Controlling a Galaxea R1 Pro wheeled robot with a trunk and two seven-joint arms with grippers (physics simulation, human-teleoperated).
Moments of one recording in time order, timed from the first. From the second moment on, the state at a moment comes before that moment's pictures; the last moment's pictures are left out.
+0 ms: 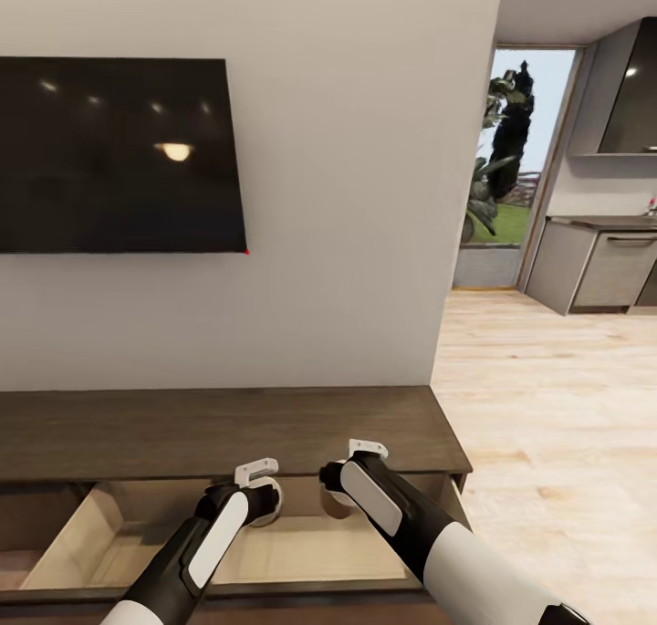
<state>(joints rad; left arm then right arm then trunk) -0.45 -0.03 -0.29 -0.98 0.68 0.64 0.50 -0.71 0.14 0.75 -0.77 -1.07 0.50 -0.72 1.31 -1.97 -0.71</state>
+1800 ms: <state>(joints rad) -0.45 -0.04 -0.29 -0.98 0.69 0.64 0.49 -0.71 0.14 0.75 -0.76 -1.08 0.50 -0.72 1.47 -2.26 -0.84</state>
